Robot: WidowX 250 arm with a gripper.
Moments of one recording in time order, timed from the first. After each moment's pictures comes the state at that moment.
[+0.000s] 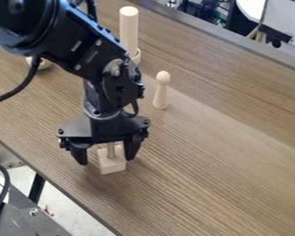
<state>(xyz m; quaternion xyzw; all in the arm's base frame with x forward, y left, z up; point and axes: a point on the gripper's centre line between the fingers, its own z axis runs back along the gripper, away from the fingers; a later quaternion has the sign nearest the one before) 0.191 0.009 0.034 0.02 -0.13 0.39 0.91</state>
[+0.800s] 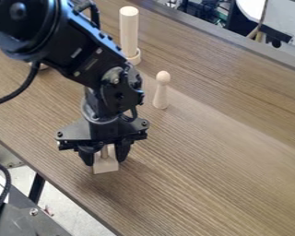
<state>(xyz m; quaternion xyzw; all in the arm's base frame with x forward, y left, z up) 0.185 0.012 0.031 0.04 -0.12 0.39 0.91</state>
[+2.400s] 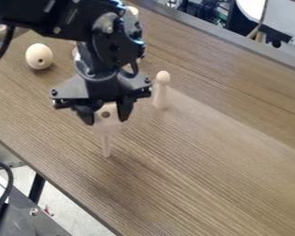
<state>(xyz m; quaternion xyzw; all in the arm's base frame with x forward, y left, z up) 0.203 0.017 0.092 0.03 -0.21 0.39 0.90</state>
